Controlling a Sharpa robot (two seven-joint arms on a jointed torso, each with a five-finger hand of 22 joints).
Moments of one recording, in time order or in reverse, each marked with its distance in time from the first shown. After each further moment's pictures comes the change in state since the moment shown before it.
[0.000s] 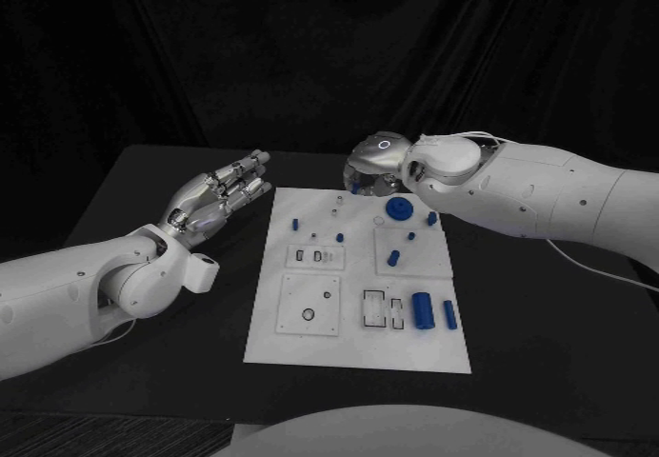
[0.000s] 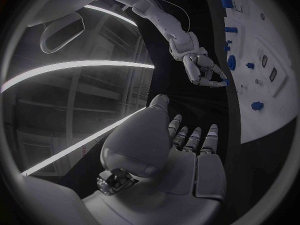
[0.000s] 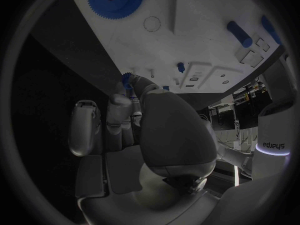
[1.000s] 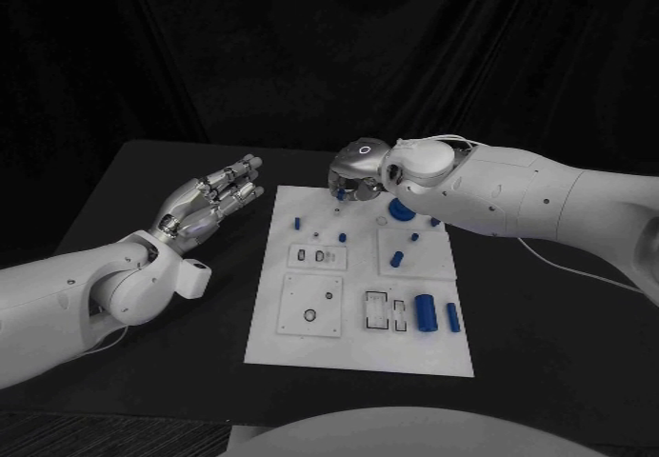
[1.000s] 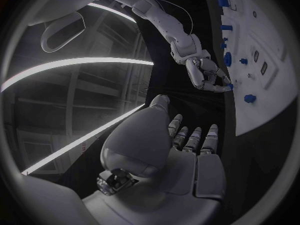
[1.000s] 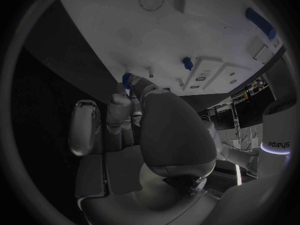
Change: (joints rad) left arm 0.000 0.012 0.000 -0.019 0.000 0.018 0.000; left_hand 0.000 0.000 0.011 -0.005 0.004 0.009 0.009 0.004 0.002 0.004 -0.004 0.000 0.002 0.004 0.004 0.000 0.000 0.000 0.000 0.000 0.000 0.000; right arm -0.015 0.061 0.000 -0.070 0.017 0.028 0.000; right_hand 0.000 -0.001 0.009 -0.010 -0.004 -0.010 0.001 -0.005 0.013 0.003 -0.003 -0.012 0.004 -0.011 0.004 0.004 0.008 0.000 0.000 0.000 0.000 0.014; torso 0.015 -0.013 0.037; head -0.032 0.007
